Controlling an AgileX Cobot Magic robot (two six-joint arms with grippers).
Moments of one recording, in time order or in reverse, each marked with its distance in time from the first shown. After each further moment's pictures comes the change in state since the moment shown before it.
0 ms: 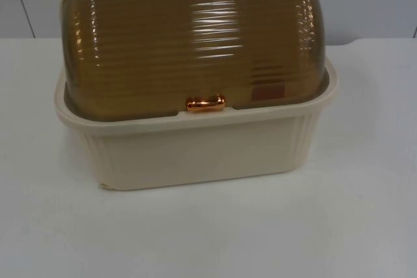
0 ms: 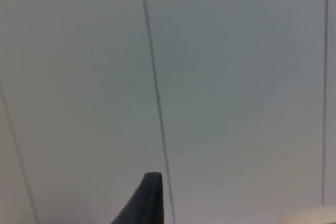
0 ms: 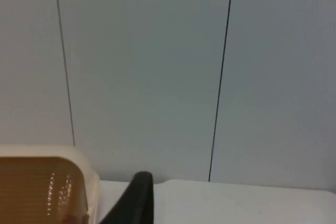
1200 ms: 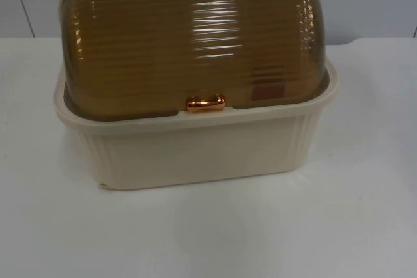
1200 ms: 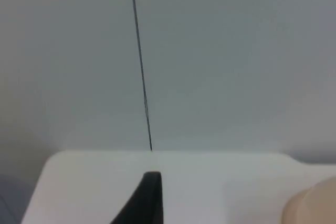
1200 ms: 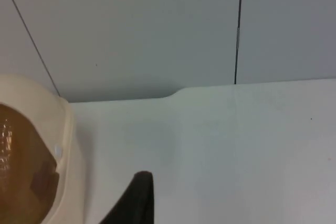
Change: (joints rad) right arm -0.034 0.443 0.555 0.134 -0.632 -0.062; left arm 0.070 0.878 0.073 -0.250 -0.521 0.183
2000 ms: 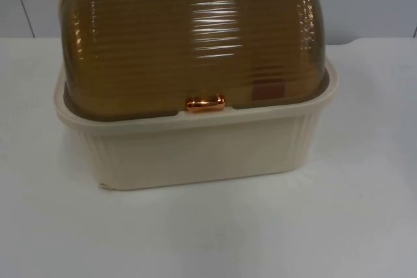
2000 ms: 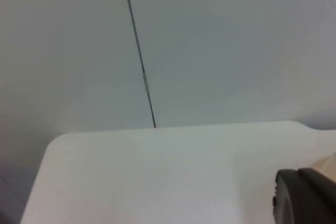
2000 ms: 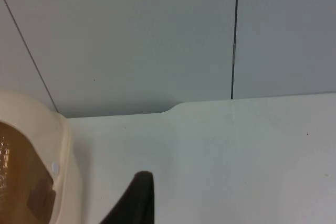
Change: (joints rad) right arm 0.000 0.000 0.000 0.000 -0.055 0.000; left arm 0.000 0.112 0.000 -0.008 -0.005 0.074
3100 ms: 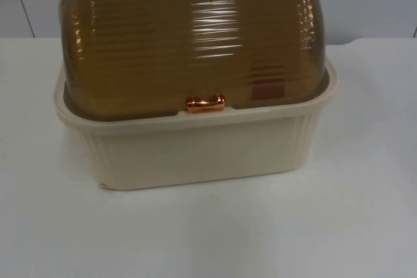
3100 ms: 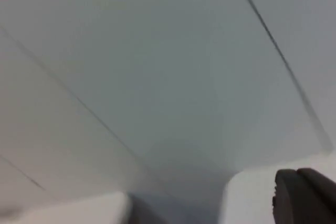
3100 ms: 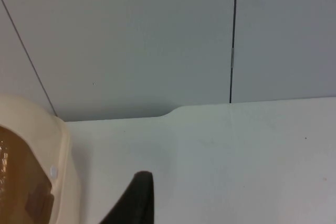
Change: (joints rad) right arm 0.000 0.000 0.000 -0.003 -0.009 0.000; left arm -0.149 -0.057 0.078 -1.506 -0.761 1.899
